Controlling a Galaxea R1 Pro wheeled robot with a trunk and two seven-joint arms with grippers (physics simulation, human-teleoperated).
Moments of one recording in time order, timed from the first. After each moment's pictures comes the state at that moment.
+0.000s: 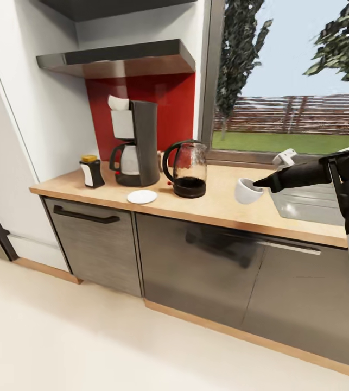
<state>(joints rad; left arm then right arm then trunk) -0.09 0.18 0.19 -0.03 0.78 -0.10 -0.54 -1.23 -0.39 0.06 -1.25 0.43 0.99 1.29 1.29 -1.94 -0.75</state>
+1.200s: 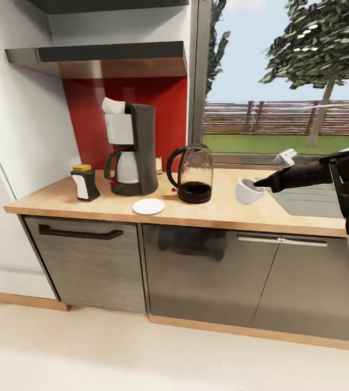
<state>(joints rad) -0.09 0.18 0.19 -0.03 0.78 -0.10 -0.54 -1.23 -0.39 0.06 -1.25 0.43 0.99 1.29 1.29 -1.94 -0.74</state>
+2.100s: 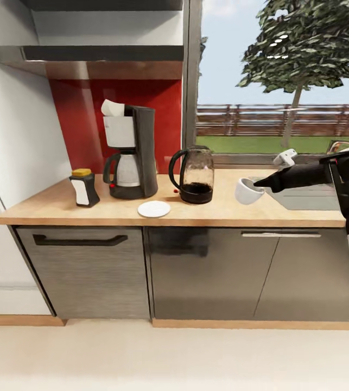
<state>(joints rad) -0.09 0.18 0.19 -0.03 0.78 -0.10 -0.54 -1.23 -0.39 0.06 -1.25 0.43 0.99 1.29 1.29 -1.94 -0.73</state>
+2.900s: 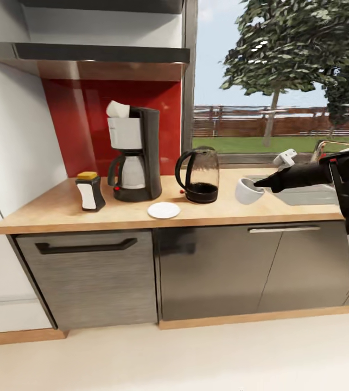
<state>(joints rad) -0.09 0.18 0.19 -0.03 0.78 -0.10 -0.54 -1.23 -0.39 0.06 -1.25 0.43 0.99 1.29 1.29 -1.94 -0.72</state>
